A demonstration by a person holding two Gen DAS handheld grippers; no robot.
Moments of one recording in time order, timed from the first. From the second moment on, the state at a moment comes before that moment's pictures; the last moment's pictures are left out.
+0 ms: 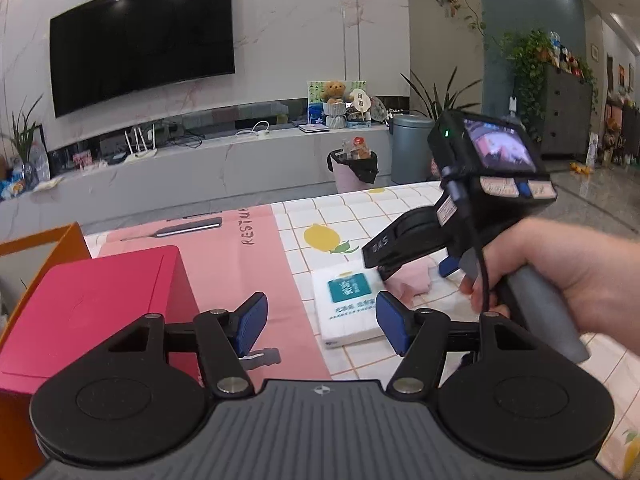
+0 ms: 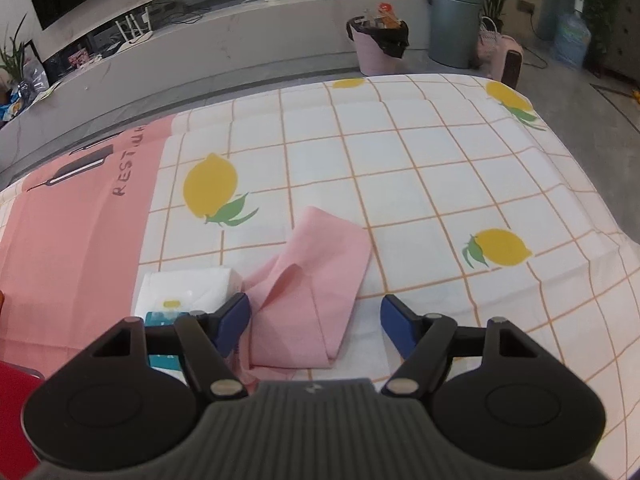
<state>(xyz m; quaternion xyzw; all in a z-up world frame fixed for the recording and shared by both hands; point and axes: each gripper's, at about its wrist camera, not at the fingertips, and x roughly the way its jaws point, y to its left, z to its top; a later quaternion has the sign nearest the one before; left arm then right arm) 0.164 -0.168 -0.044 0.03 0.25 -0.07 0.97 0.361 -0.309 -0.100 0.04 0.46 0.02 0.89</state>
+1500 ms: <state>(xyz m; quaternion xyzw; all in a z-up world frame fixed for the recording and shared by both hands) 0.227 -0.217 -0.101 0.07 0.31 -0.17 0.93 0.319 -0.351 -0.088 -0.07 0.51 0.10 0.85</state>
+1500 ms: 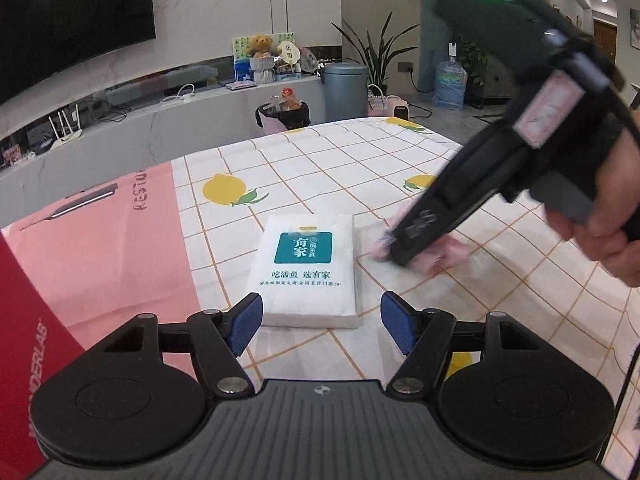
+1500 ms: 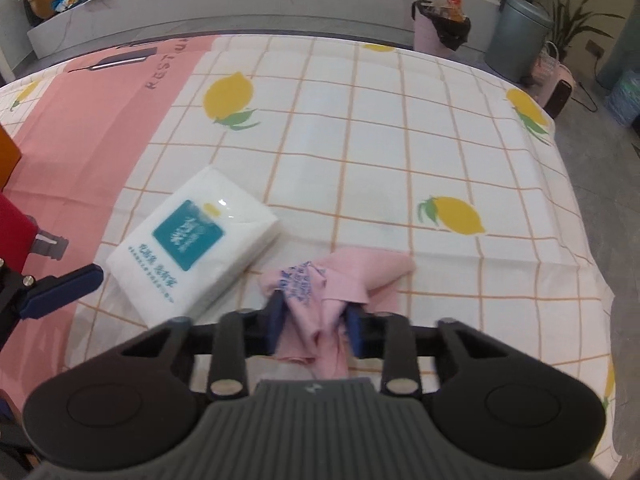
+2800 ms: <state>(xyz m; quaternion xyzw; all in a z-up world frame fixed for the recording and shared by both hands) 0.253 -0.227 -0.061 0.05 0.31 -0.14 0.94 0.317 -0.372 -0.071 0.04 0.51 0.07 0.85</state>
